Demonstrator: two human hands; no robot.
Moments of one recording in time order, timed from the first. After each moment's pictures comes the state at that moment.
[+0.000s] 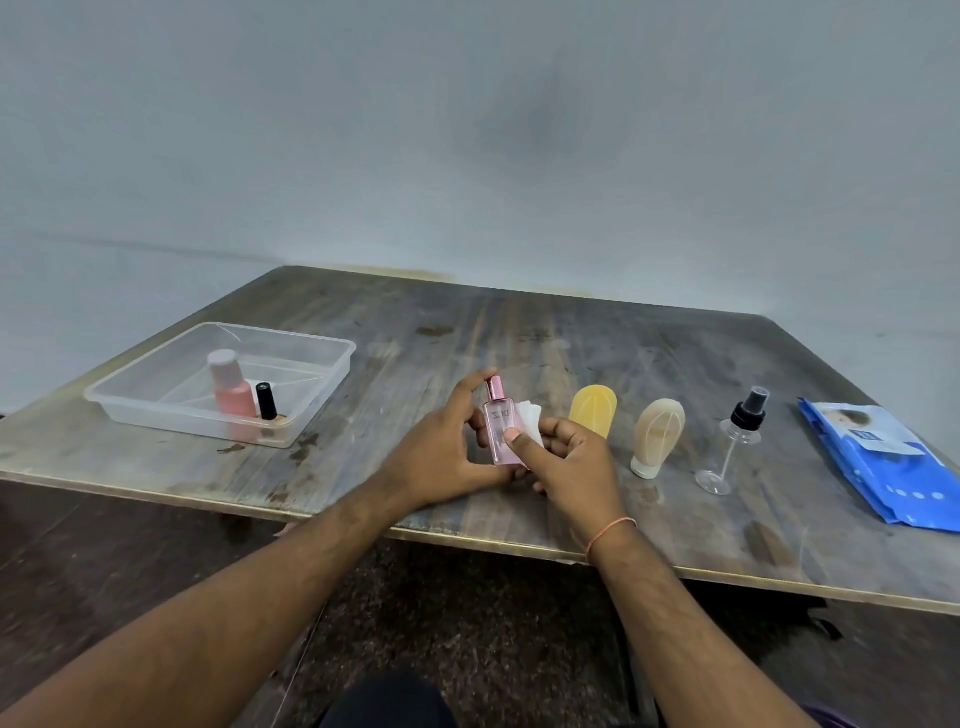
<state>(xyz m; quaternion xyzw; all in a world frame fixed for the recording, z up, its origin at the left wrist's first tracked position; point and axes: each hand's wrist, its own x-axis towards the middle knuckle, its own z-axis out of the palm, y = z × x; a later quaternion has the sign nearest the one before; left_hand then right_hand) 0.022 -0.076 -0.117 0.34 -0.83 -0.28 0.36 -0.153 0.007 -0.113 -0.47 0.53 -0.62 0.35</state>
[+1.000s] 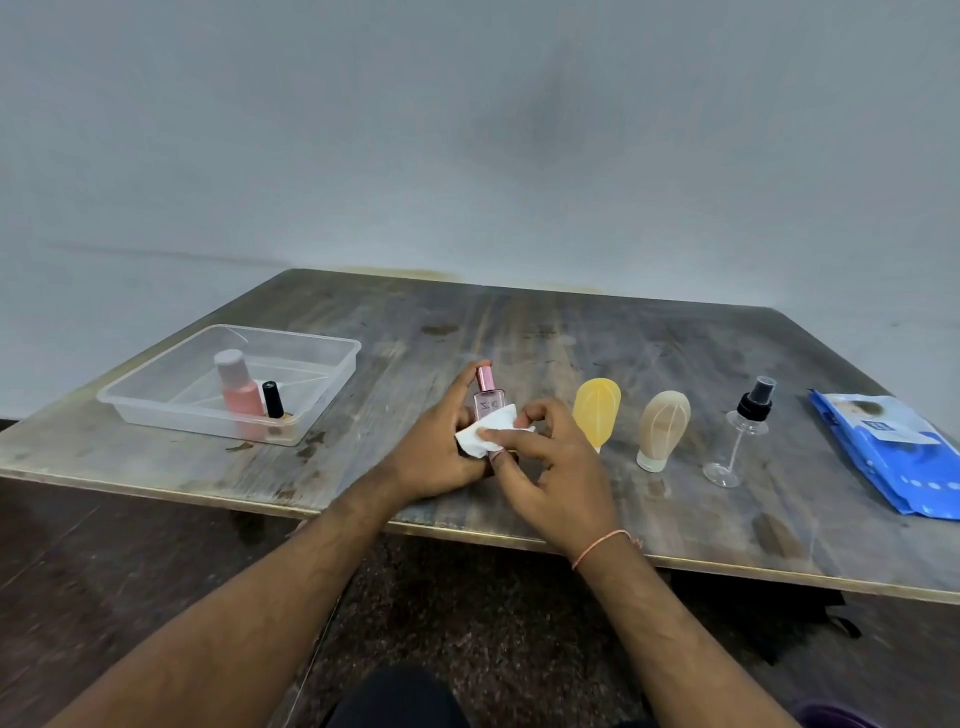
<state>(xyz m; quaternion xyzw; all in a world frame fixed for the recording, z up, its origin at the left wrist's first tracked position) 0.029 -0.081 -0.122 0.30 -0.80 -0.37 0.37 -0.143 0.014 -0.124 -0.68 0.53 -0.51 0.01</state>
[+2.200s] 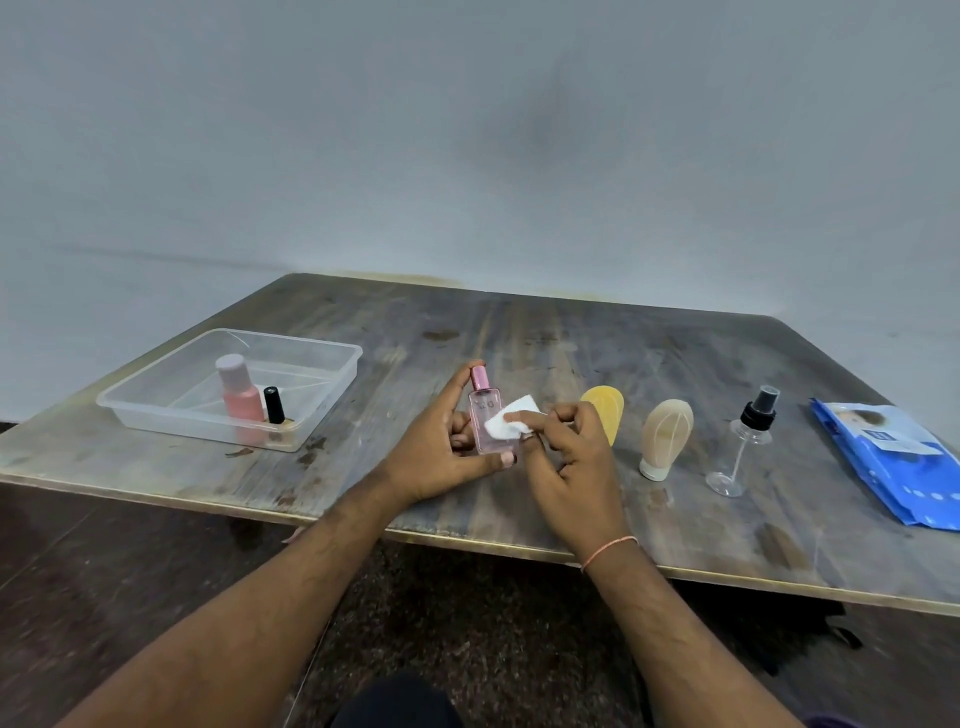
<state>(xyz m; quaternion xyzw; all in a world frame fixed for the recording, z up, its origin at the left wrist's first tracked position) 0.031 -0.085 -0.124 0.27 -0.76 -0.43 0.40 -0.148 0.009 -0.120 -0.61 0.53 -0.58 0.03</state>
